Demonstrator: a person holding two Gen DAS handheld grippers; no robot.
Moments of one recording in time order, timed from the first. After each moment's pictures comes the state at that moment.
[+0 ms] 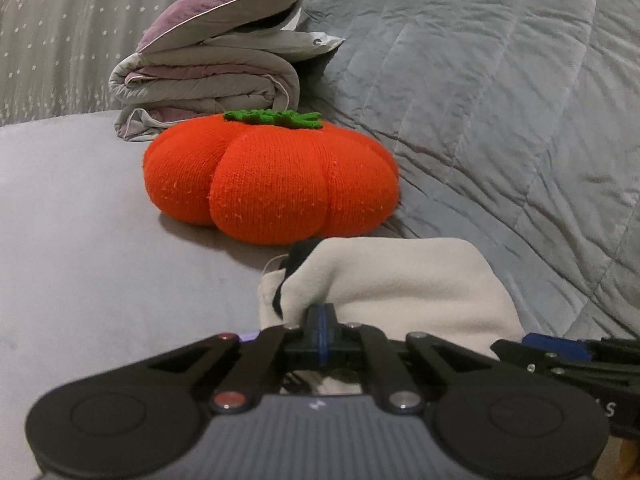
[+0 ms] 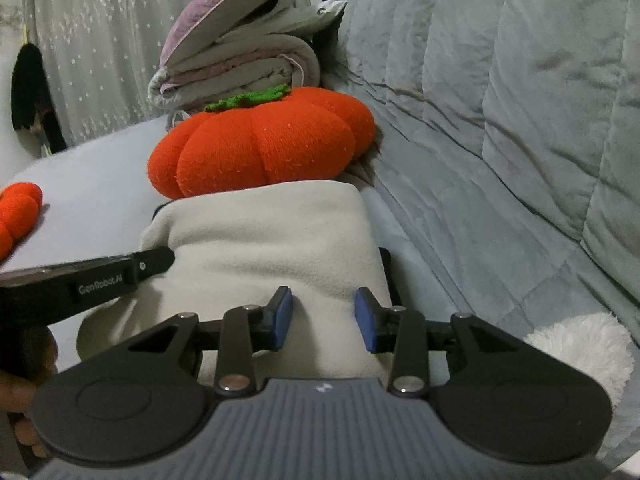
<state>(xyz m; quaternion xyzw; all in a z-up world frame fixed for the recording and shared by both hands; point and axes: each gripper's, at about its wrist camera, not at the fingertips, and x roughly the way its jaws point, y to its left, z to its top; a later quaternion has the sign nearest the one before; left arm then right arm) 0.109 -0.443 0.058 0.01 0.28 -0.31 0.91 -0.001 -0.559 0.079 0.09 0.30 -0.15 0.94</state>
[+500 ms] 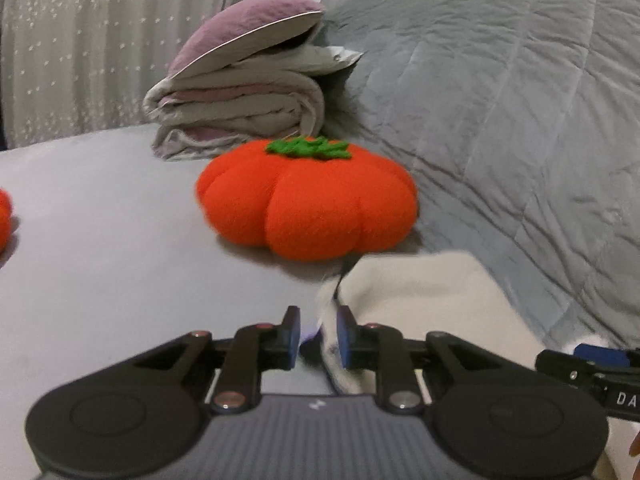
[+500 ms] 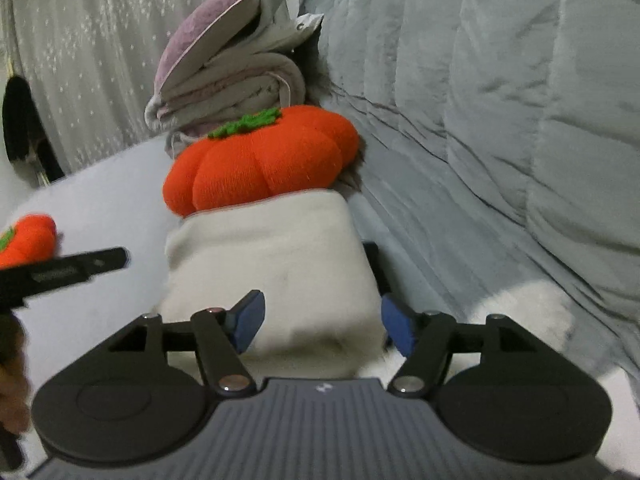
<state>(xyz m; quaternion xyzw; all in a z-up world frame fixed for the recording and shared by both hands) 0.068 -0.371 0.120 0.02 0.30 -0.27 0.92 -0.067 -0.549 0.119 0.13 0.29 -0.17 0.93</state>
